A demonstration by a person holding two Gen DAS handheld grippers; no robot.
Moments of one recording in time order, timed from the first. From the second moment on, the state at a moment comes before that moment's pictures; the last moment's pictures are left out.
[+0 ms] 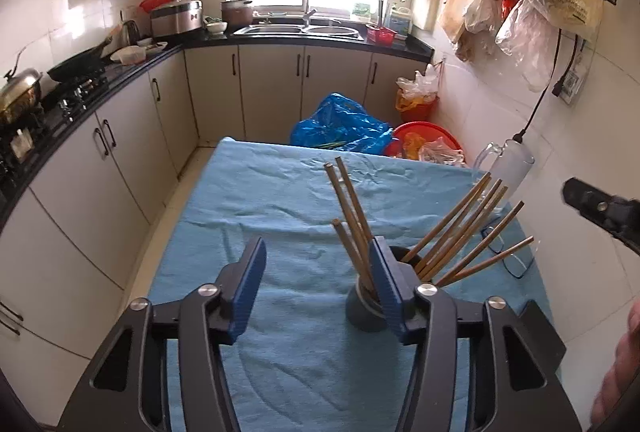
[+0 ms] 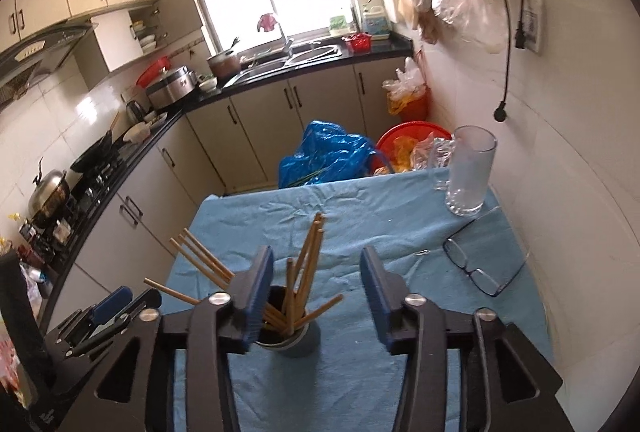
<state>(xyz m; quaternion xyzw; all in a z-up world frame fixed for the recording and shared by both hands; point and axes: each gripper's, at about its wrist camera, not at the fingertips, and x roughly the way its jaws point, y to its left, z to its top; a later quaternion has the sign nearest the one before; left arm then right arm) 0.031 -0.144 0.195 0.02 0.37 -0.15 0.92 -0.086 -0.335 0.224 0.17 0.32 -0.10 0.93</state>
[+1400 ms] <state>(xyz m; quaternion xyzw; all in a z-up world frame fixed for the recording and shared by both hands) -0.131 -0.090 0.162 0.09 0.38 -0.05 0.92 -0.251 -0.286 0.175 0.00 0.36 -0.12 0.92</state>
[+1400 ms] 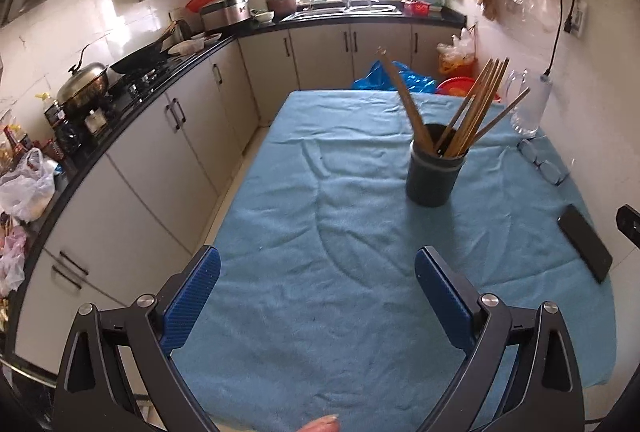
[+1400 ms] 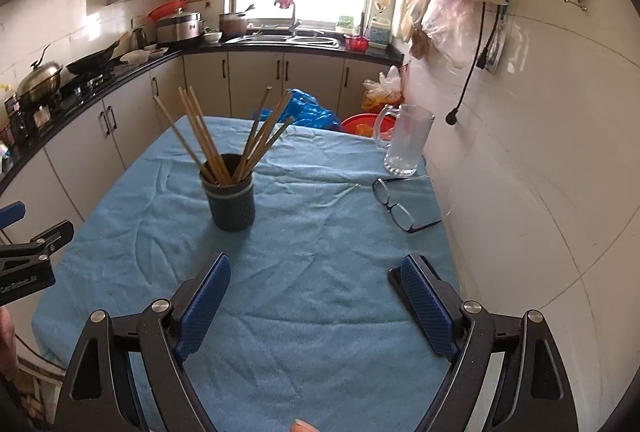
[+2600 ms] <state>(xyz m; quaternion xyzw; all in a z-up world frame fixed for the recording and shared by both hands) -0.155 -0.121 0.154 0.12 0.39 -0.06 0.91 -0.255 -0.298 0.156 0.01 0.40 -0.10 0.91</state>
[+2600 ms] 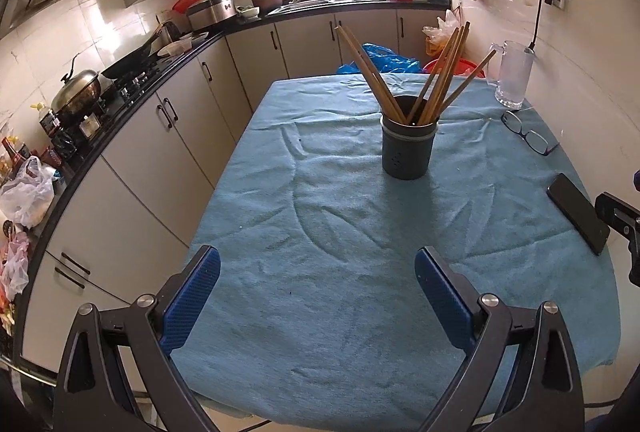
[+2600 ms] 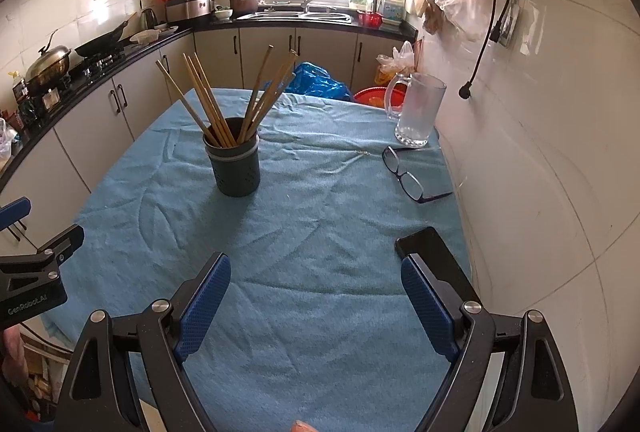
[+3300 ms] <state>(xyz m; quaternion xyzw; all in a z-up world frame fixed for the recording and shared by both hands) -0.155 -0.119 0.149 0.11 0.39 -0.06 0.91 -0.252 -0.291 0.149 0.00 0.42 -0.10 0.90</state>
